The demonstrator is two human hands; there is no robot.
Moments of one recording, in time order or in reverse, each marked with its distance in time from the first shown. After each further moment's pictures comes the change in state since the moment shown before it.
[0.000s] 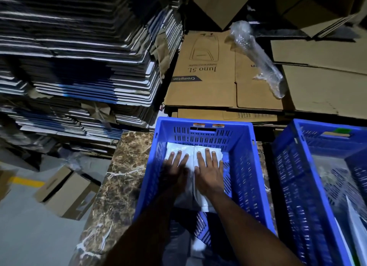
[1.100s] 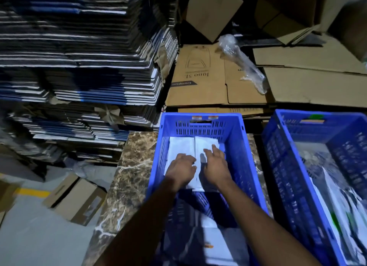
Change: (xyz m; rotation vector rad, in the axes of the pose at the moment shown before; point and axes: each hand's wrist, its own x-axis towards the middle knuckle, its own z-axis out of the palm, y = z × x) left_hand -0.032 0.057 -0.075 0.049 -0.263 -0.006; right_hand -0.073 -0.020 -0.078 0.164 0.047 0.025
